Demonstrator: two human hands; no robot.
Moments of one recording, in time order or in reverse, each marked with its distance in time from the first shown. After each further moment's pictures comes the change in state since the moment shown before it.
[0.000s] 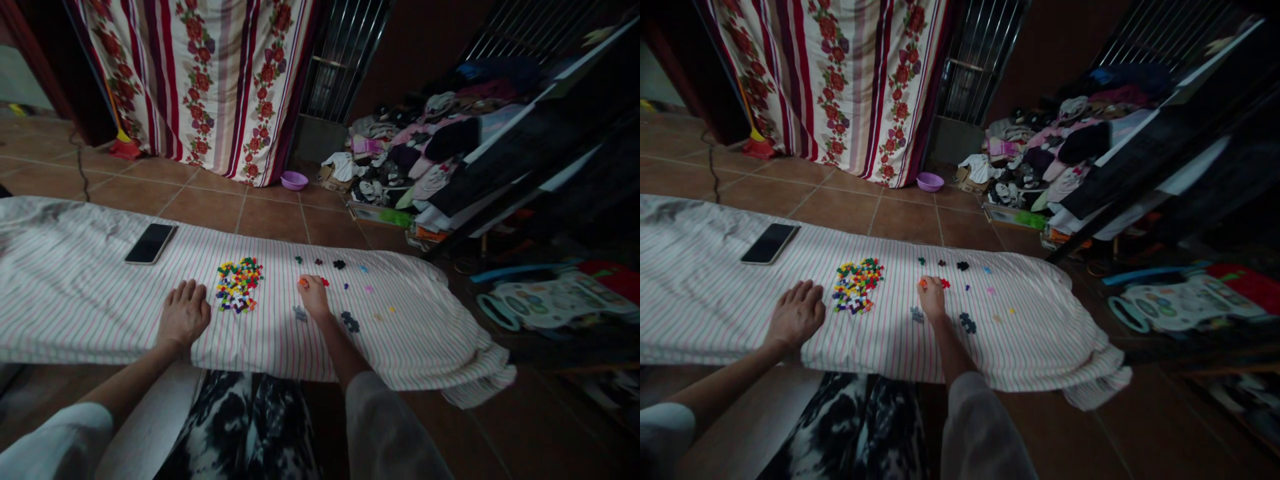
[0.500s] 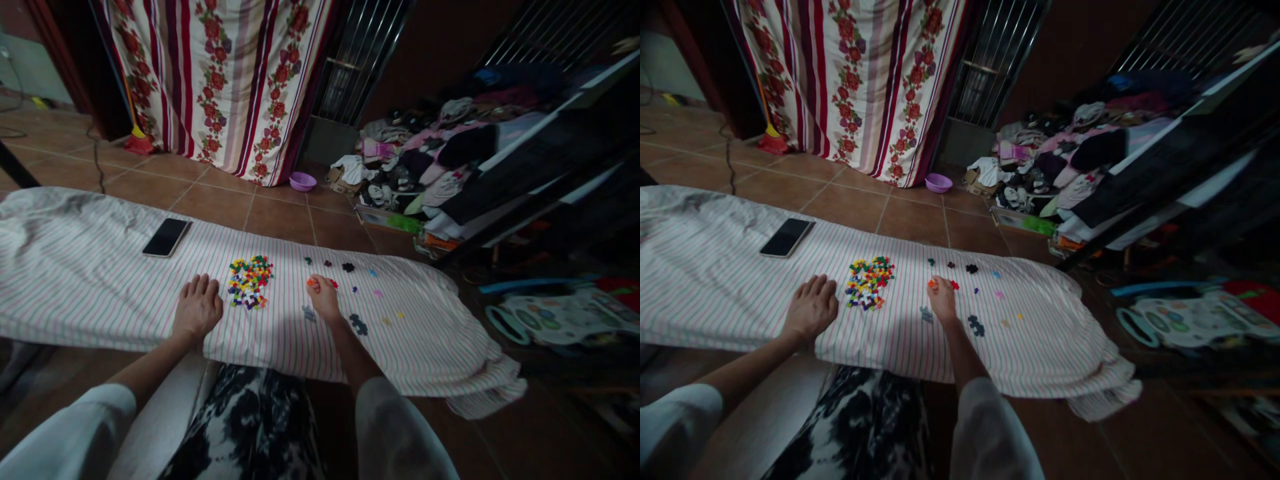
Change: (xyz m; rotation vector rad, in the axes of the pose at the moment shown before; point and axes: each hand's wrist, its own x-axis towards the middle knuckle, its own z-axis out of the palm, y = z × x) left_hand 0.001 0.002 -0.003 -0.046 0.037 0.008; right_hand -0.002 0.004 -0.002 0.115 -0.004 0.057
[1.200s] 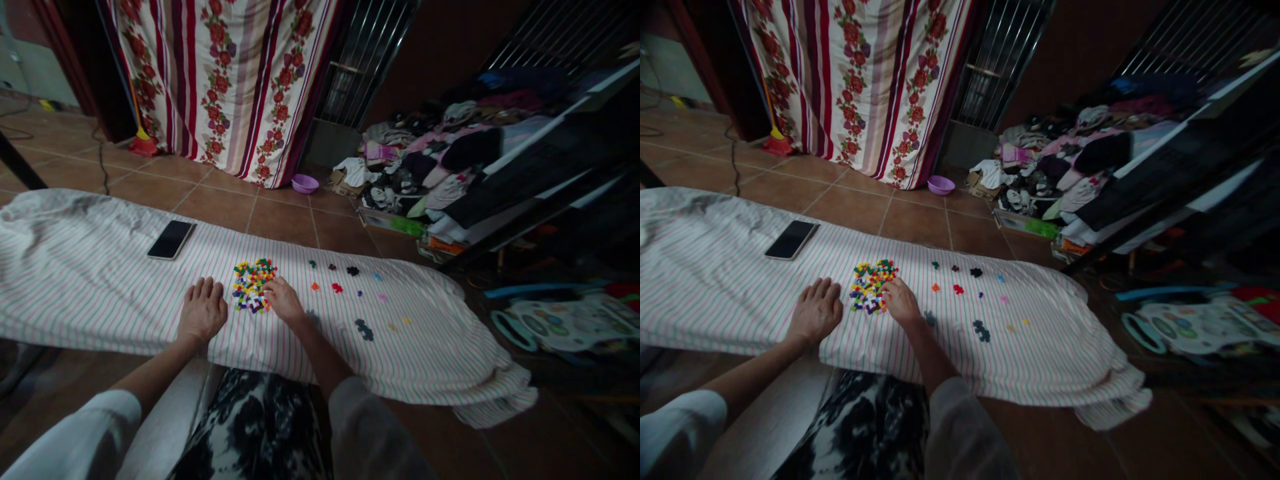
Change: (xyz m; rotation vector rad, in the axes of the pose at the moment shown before) left_hand -0.001 -0.001 0.004 -0.016 0.012 -0.020; right_hand -0.022 -0.100 0.062 -0.076 -0.359 -0.336
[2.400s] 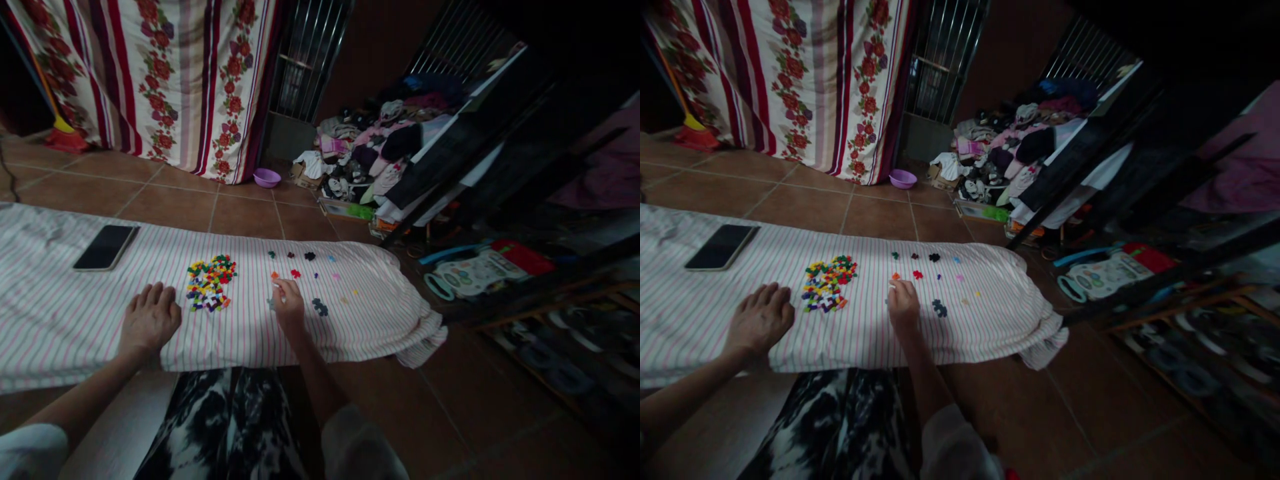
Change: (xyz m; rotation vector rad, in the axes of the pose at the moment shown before) left_hand -0.002 -0.001 -0.009 0.069 -0.054 0.048; right_hand -0.084 0.033 -0.055 0.050 0.552 0.182
